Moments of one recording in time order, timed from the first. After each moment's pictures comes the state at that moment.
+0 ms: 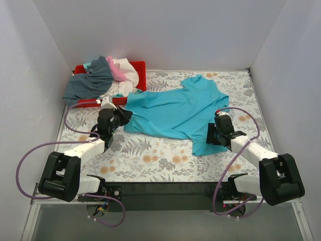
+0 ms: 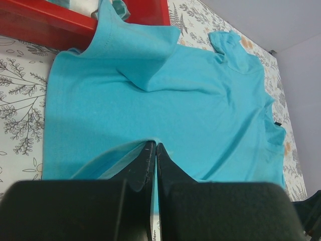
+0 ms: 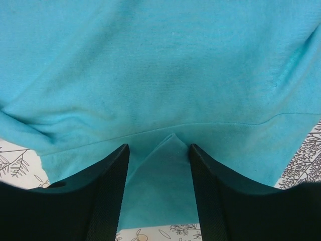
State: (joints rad) left arm -0.26 1.29 0.50 0.50 0.05 -0.69; right arm 0.31 1.23 0.52 -0.25 0.11 0.34
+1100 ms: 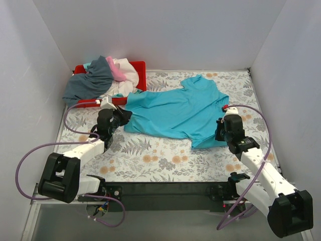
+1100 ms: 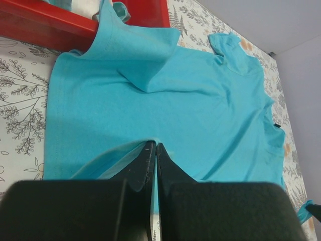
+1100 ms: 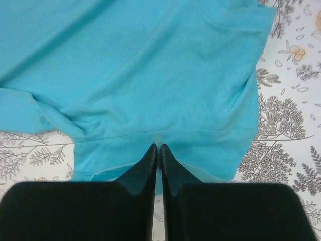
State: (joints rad) left arm -0.26 1.29 0.50 0.50 0.04 -0.69; right arm 0.30 0.91 0.53 -0.33 0.13 0.25
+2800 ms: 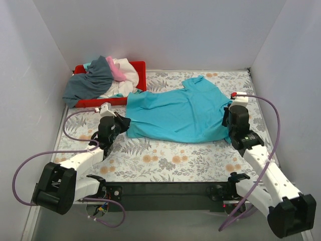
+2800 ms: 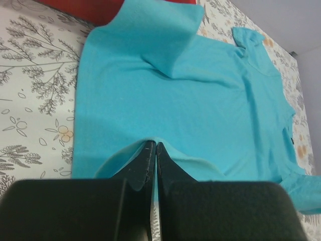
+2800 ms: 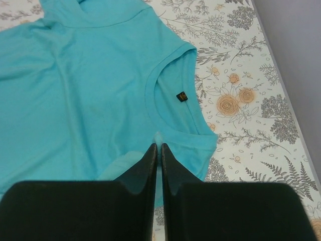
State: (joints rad) left arm -0.33 1.15 0.39 0.43 -0.08 -0.72; right arm 0.30 0.85 0.68 -0.24 0.39 0.15
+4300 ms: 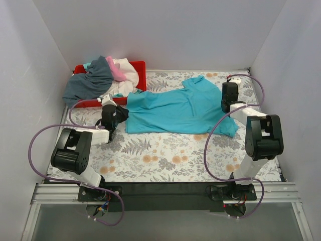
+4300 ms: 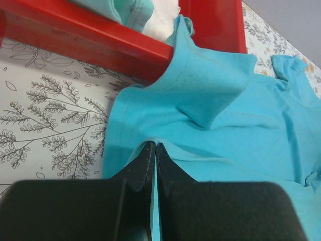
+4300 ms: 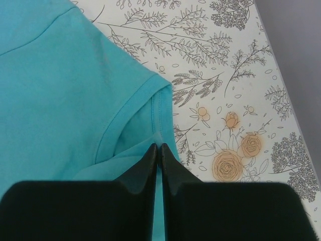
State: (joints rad) left arm -0.21 1.60 0.58 0.65 -0.05 -0.64; right arm 0.10 1.74 1.05 0.03 0.45 0.10
